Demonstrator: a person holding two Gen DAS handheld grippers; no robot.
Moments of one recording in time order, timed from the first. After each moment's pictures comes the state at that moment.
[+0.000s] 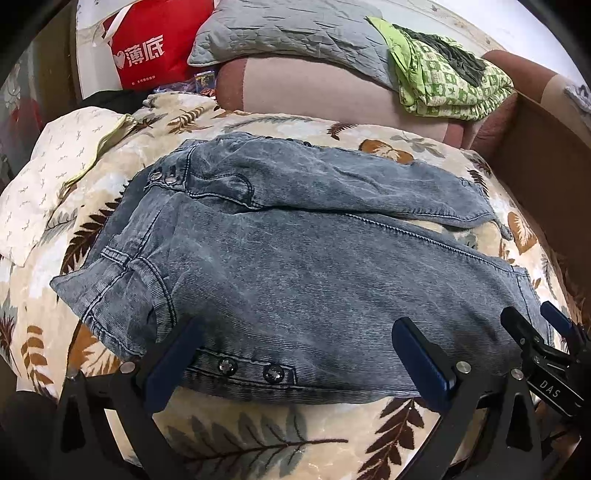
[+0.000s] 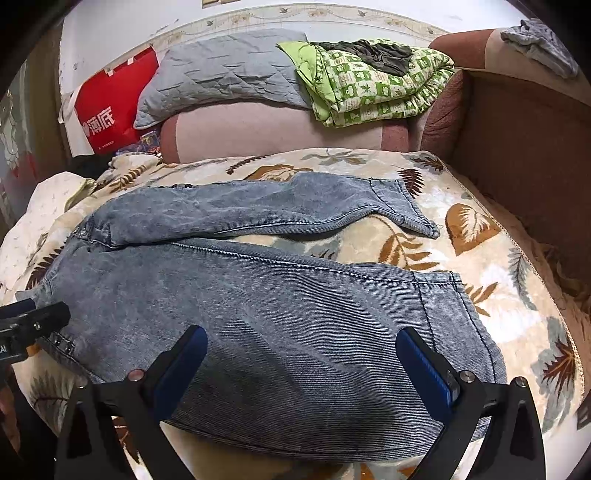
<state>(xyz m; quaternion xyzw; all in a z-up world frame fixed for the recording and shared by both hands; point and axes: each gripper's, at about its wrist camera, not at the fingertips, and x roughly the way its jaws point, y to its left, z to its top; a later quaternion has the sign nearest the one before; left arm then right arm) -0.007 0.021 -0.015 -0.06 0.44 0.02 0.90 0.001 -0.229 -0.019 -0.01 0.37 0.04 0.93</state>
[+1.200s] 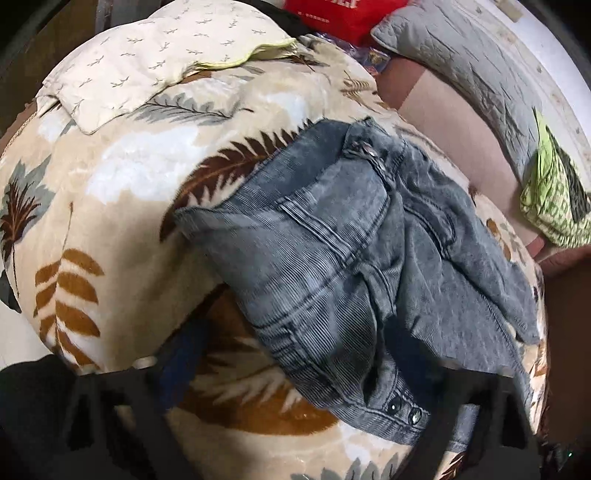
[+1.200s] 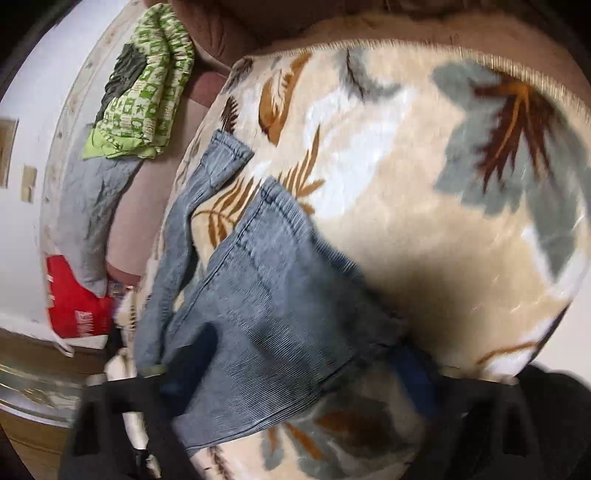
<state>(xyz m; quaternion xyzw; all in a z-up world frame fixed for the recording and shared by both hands) -0.015 0.200 -0.058 -0.29 0.45 0.16 0.83 -0.018 -0.424 -0.064 0.44 0.46 -0.05 0.77</state>
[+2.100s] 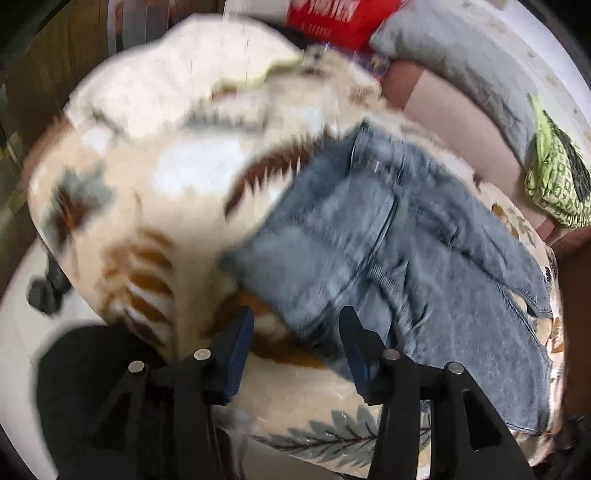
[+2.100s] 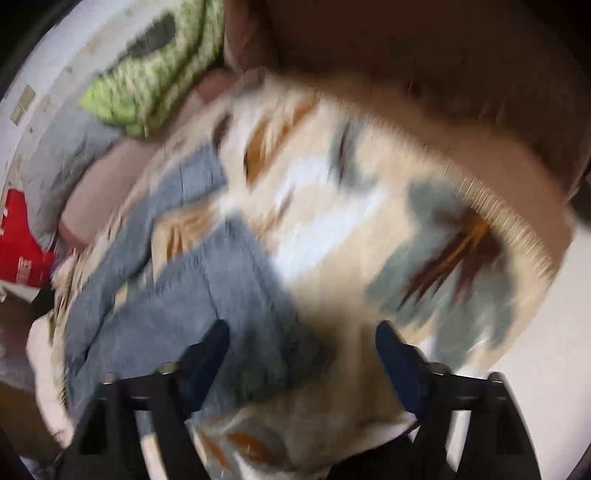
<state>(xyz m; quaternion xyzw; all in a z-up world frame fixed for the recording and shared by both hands) -0.061 0.181 -0.019 -0.21 0.44 0.19 0.85 -0.011 -0.448 -0.017 0.26 0.45 -0.11 0.84</state>
